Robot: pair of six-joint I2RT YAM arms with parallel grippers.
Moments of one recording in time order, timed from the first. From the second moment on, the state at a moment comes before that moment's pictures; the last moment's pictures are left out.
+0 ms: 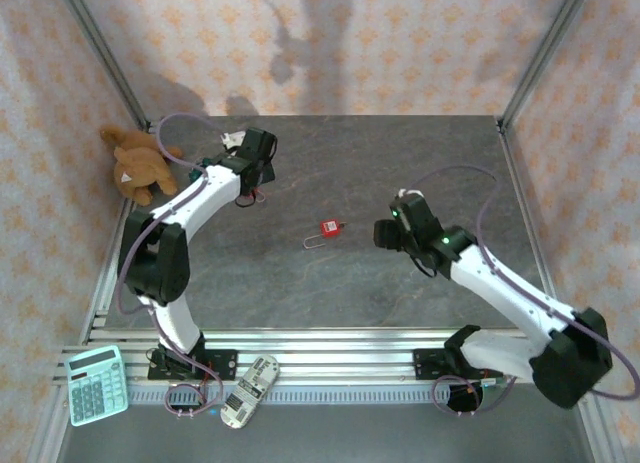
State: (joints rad) left arm -0.31 1.81 1.45 -0.66 -0.49 -0.67; right arm 0.59 1.08 0.81 -0.62 0.21 0.51
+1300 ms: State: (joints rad) left arm -0.23 2.33 1.90 -1.00 -0.45 -1.16; right arm 0.59 0.91 0.66 -0.57 0.11 0.57
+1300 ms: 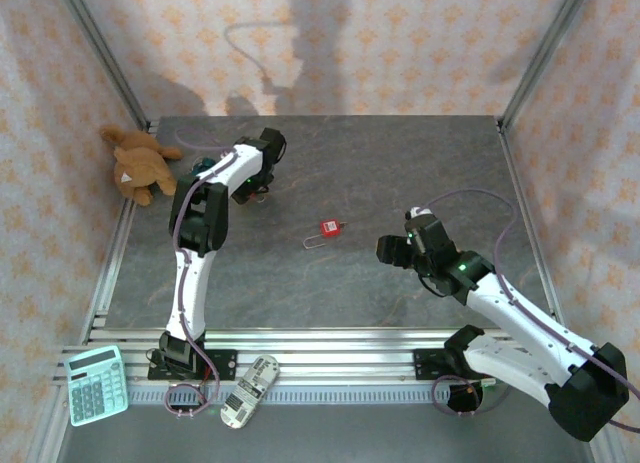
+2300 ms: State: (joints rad) left arm -0.24 2.30 1.81 -0.86 -0.44 -1.04; right arm 0.59 0.84 0.65 -0.58 0.11 0.58
